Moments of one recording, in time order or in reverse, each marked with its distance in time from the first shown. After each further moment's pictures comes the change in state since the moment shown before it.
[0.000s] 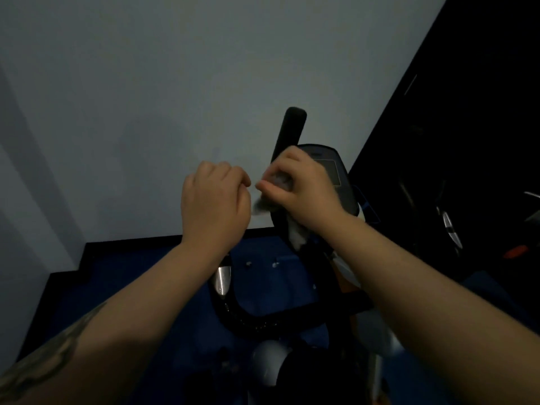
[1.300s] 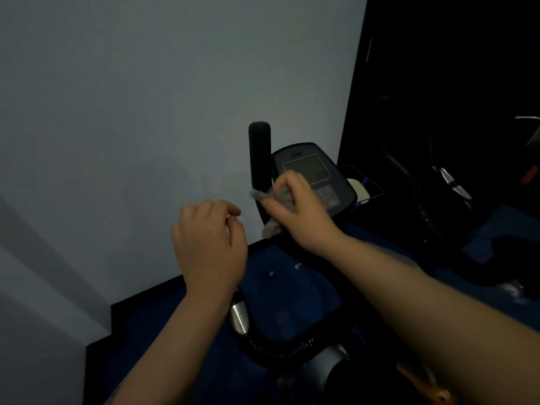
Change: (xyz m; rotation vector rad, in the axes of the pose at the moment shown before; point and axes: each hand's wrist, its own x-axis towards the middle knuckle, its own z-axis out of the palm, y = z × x) left_hand -0.001 -0.002 0.001 -0.059 -0.010 0.026; right_hand -0.019 0.012 0.025 0.551 0.249 0.385
